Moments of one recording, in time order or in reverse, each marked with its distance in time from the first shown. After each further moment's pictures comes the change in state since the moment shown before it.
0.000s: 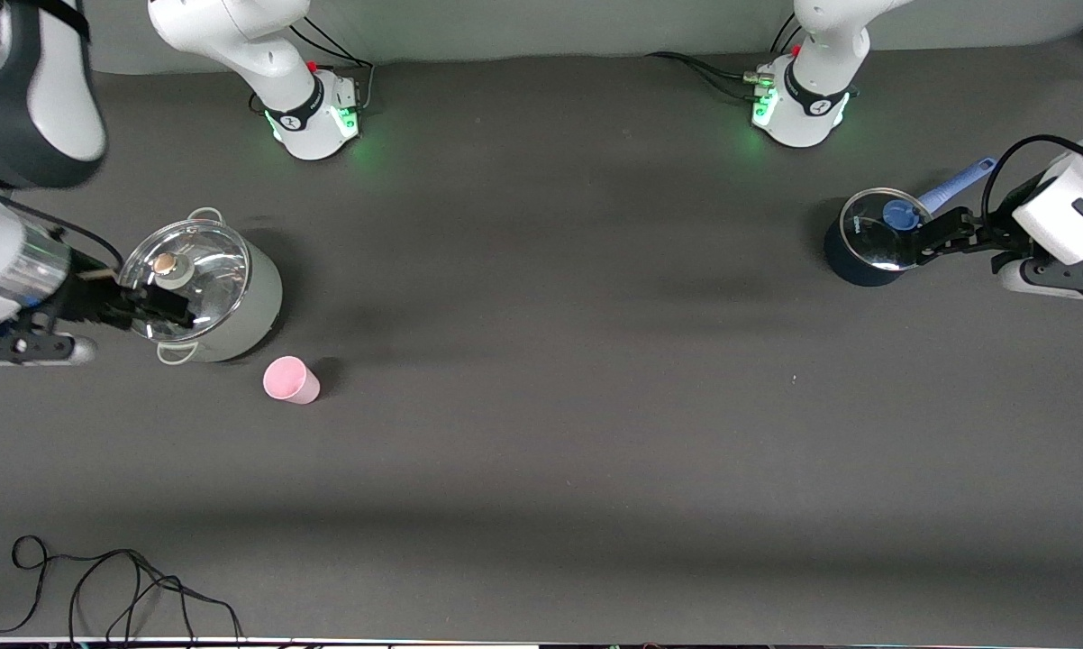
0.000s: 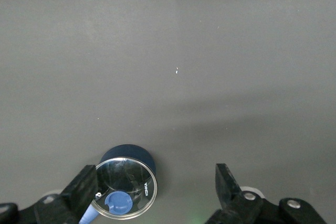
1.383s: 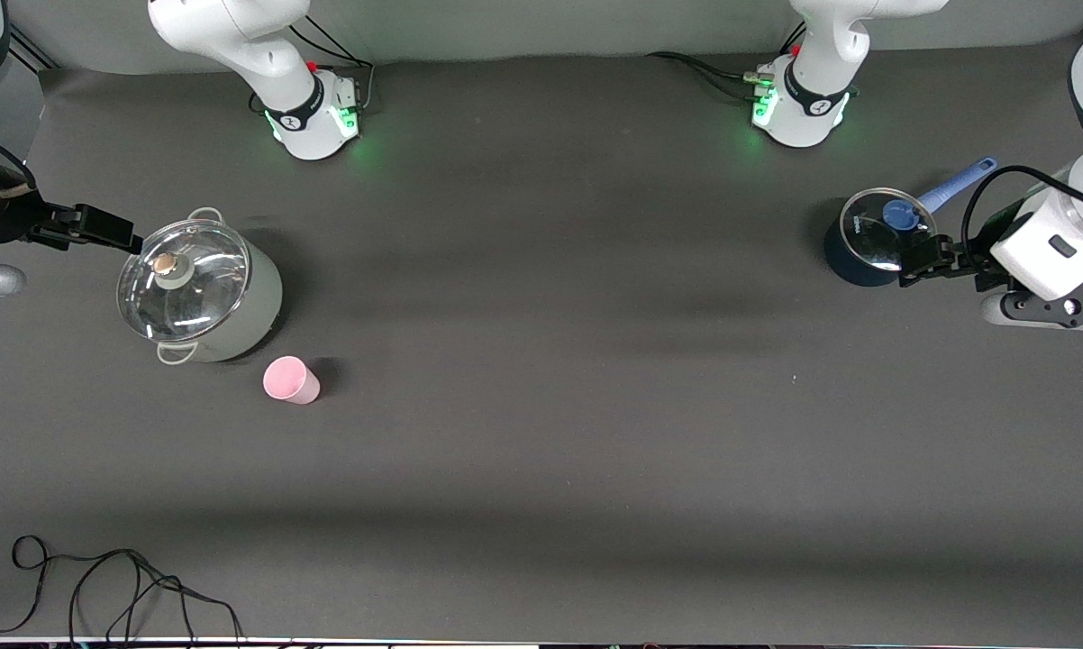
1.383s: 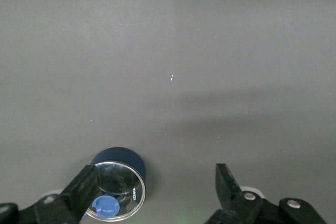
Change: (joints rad) left arm -0.330 0.093 0.284 0.111 0.031 -0.038 -0.110; right arm 0.004 -0.026 0.002 0.167 -0.069 -0.285 0.075
